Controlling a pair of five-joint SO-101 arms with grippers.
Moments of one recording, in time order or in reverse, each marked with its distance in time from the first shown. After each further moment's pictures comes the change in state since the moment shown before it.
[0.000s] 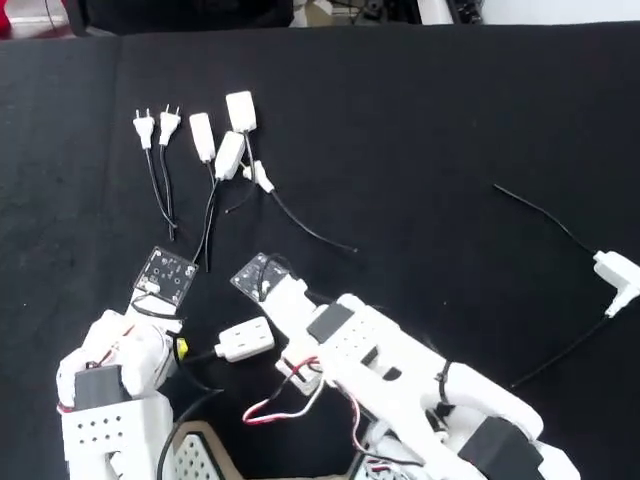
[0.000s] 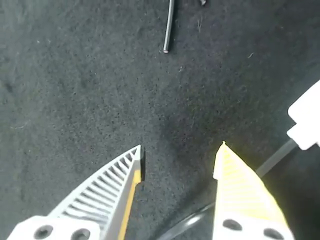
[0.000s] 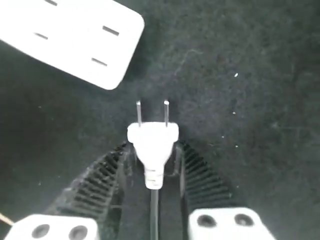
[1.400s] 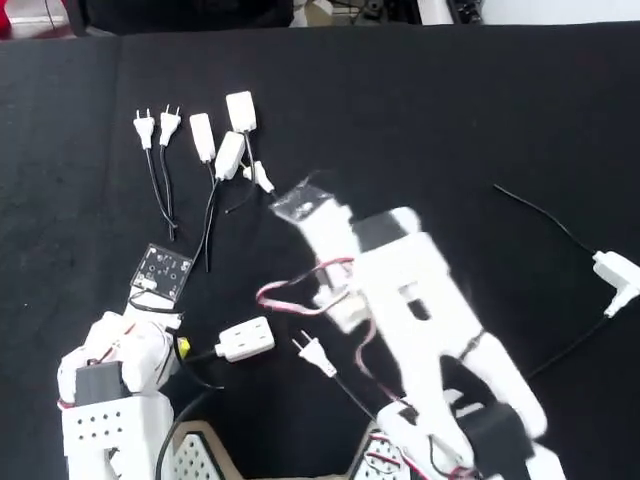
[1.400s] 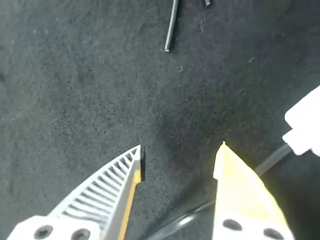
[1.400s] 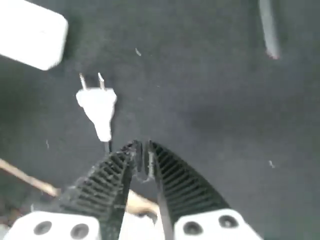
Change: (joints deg) left arm 0.4 0.3 -0.4 -0.8 3.0; right arm 23.5 2.5 -28.9 32.4 19.1
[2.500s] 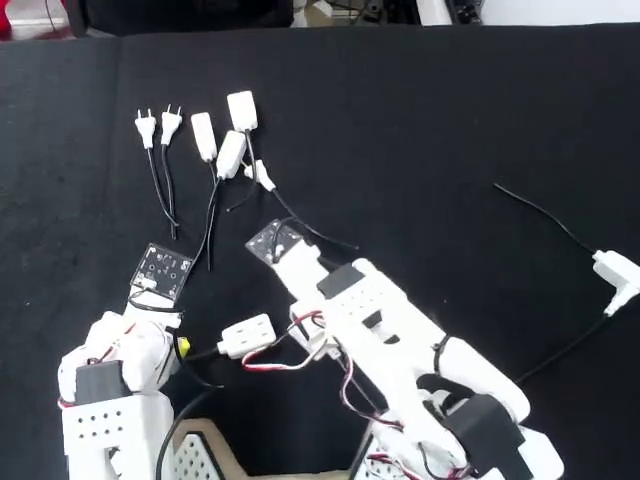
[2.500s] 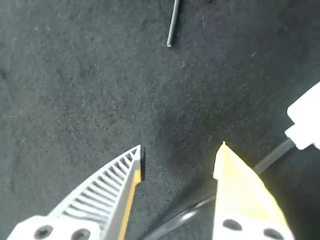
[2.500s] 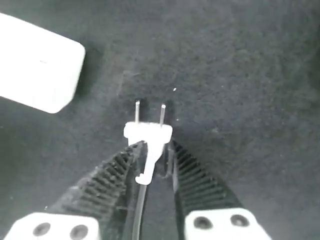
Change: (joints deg) left arm 0.0 0.0 -0.2 0.2 1.1; right arm -13.6 6.4 19.3 -30.2 -11.5
